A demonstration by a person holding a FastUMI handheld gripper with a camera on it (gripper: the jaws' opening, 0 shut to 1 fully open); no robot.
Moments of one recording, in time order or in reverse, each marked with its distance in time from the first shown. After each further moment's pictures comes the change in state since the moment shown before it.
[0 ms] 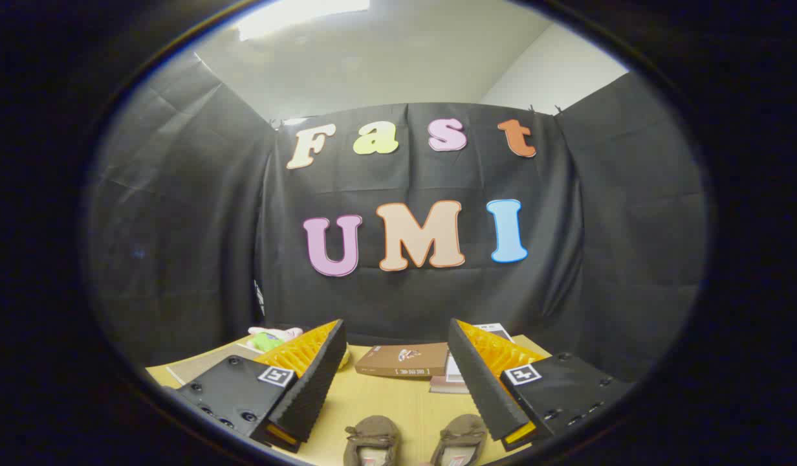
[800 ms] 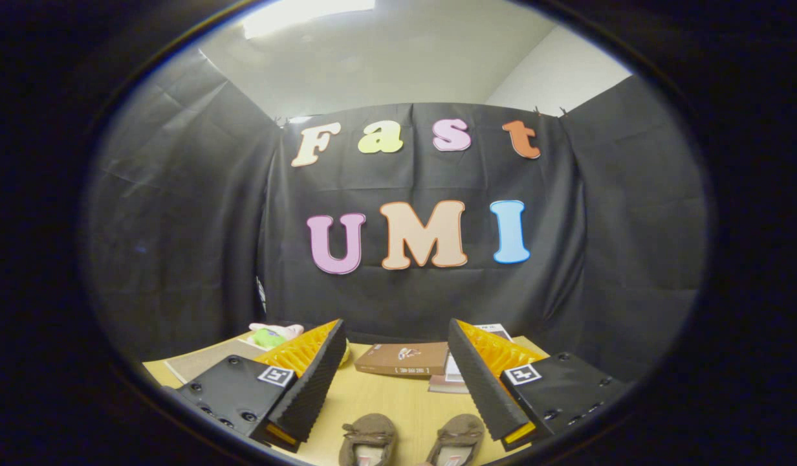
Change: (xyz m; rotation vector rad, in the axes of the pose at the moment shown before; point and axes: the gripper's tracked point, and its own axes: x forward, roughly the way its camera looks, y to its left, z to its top) arm -0.003 0.000 -0.004 0.006 -0.009 0.026
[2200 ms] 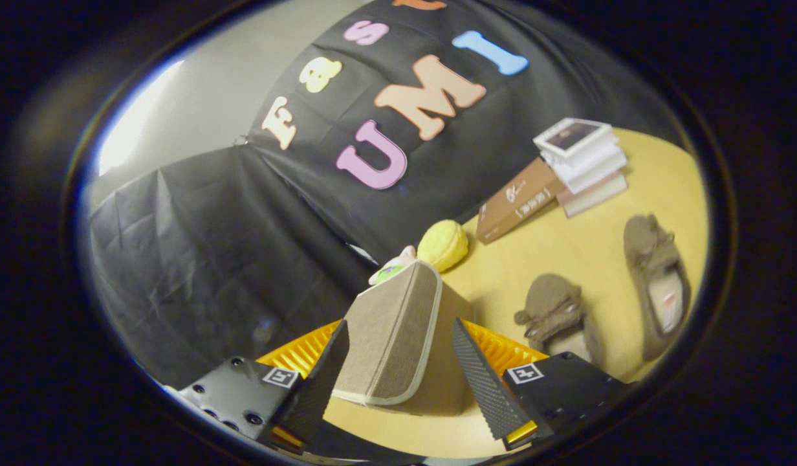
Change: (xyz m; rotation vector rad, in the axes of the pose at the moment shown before) arm -0.037 0.140 -0.178 0.828 0.546 0.299
